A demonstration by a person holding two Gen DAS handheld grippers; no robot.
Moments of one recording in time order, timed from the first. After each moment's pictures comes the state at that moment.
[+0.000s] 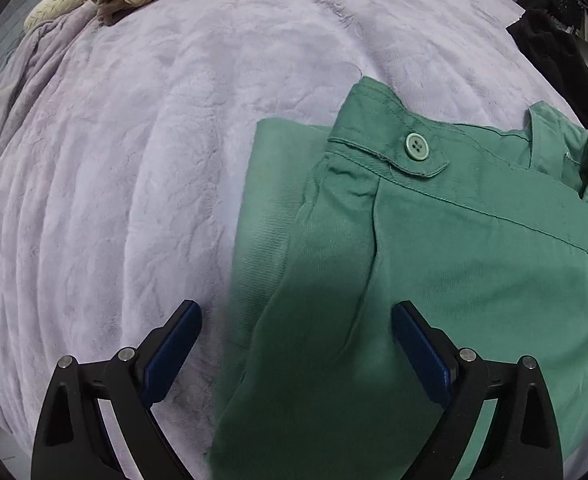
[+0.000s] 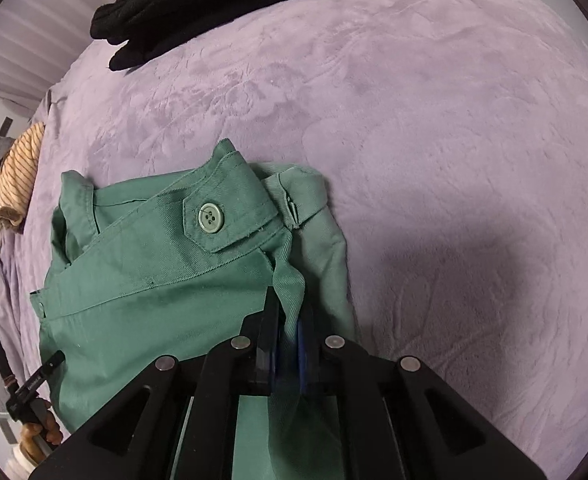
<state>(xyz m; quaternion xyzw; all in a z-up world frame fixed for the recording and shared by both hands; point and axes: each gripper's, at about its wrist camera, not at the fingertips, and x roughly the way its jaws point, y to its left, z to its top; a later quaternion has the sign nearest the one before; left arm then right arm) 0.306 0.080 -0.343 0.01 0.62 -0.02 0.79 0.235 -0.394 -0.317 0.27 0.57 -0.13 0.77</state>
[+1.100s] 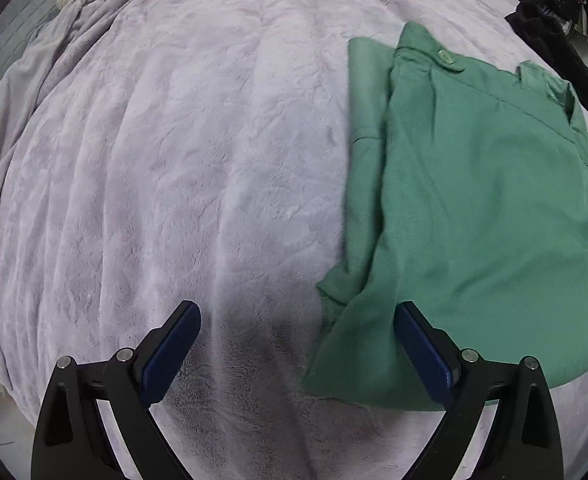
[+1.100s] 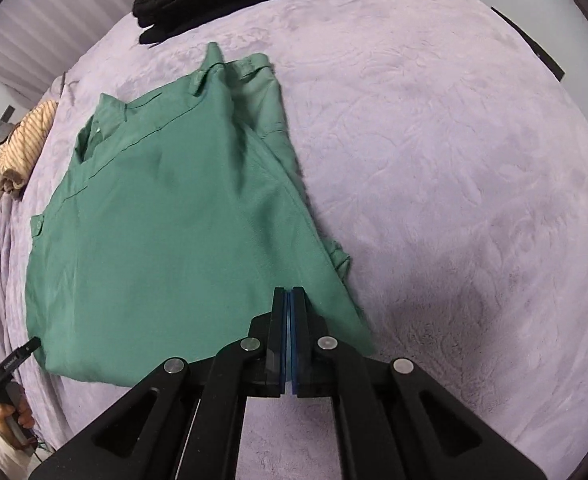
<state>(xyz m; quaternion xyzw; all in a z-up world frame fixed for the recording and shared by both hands) 0.175 0.155 -0.349 0.00 0.63 -0.01 0.78 0.065 -0.353 -0.299 0.25 0.55 -0.16 0.78</state>
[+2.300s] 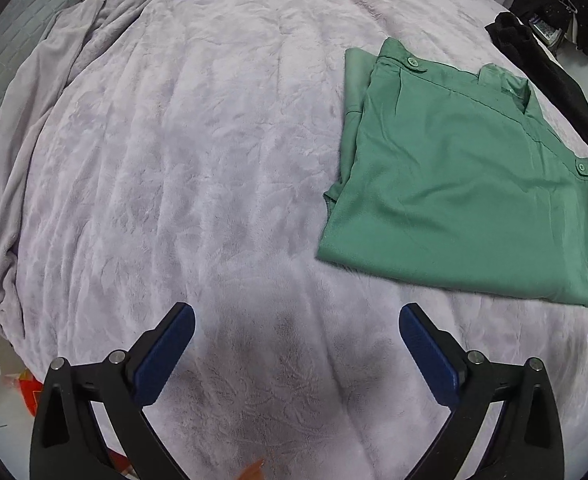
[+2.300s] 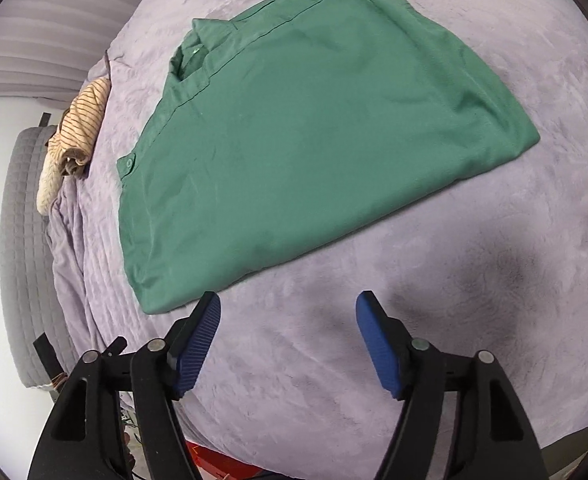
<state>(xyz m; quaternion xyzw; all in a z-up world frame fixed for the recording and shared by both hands) 0.079 0.174 -0.269 -0.02 0.63 -0.03 0.78 0.054 -0.205 -0.275 0.37 0.57 -0.07 0.73</state>
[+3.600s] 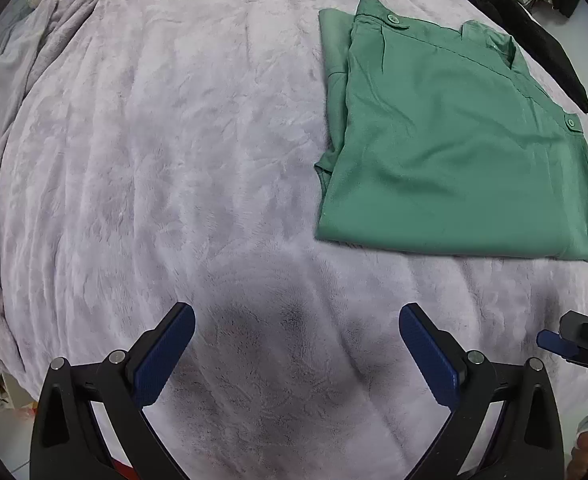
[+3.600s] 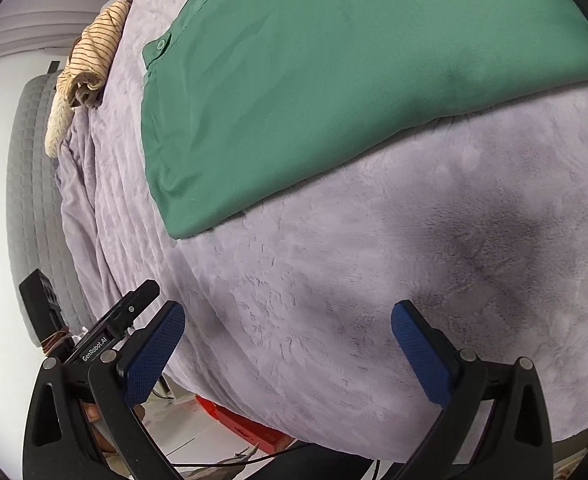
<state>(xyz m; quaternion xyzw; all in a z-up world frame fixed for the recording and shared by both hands) 0.096 0.189 -0.300 0.02 0.66 -0.09 0.74 0.076 -0.074 -0.329 0.39 0.64 0.01 0.66</state>
